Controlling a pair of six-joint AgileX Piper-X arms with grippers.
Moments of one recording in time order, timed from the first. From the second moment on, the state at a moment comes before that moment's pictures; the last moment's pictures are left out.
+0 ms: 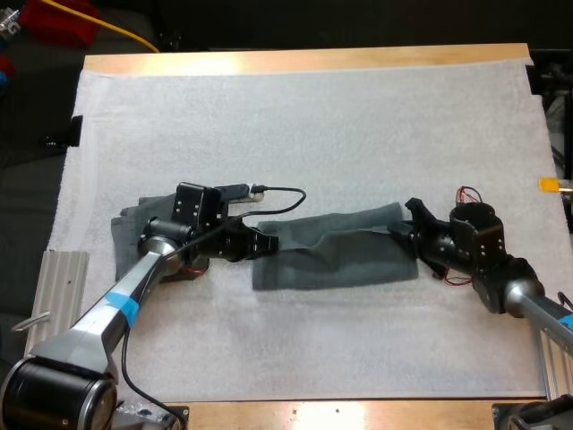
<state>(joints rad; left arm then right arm) -0.22 1.52 -0.76 0.46 0.62 -2.00 0.33 1.42 -0.49 -0.12 -0.37 -0.52</state>
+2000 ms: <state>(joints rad) -0.22 0.59 -0.78 1.03 0.56 -1.90 0.33 0.80 -0.53 0.64 -0.36 -1.14</state>
